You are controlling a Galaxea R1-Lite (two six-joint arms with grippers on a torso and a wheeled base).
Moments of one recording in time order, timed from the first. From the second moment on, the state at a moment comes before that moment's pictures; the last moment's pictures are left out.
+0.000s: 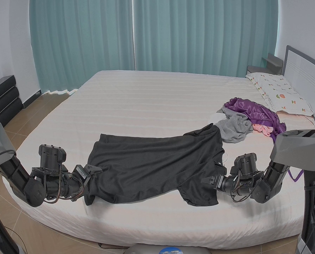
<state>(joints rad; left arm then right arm) -0.16 1.93 -0.48 -0.75 -0.20 -1.03 0.31 2.38 -0.72 -0.93 0.20 0.68</state>
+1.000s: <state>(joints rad) -0.16 1.93 -0.48 -0.75 -0.17 -1.03 0.29 2.38 -0.68 -0.93 0.13 0.59</state>
